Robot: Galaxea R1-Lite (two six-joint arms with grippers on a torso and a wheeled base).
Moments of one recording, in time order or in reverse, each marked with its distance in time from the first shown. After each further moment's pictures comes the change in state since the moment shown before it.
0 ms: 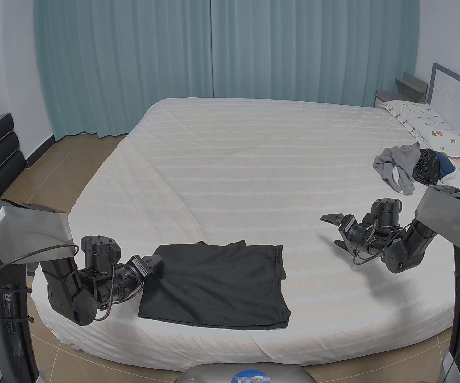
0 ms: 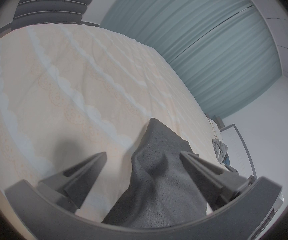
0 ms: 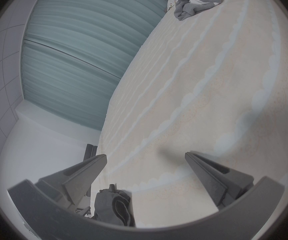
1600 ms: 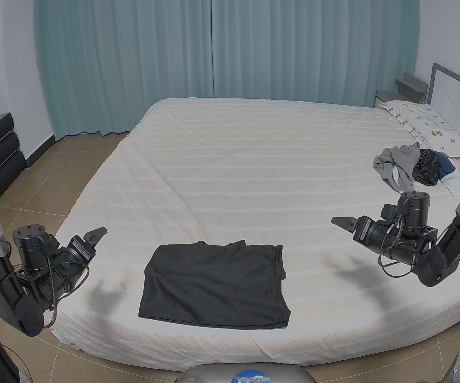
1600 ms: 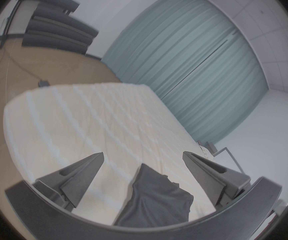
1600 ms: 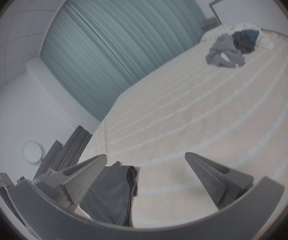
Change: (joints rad) left arm 0.188 -0.338 0.316 -0.213 0.027 0.034; right arm 0.091 -0.397 0.395 -0.039 -0.166 -0.343
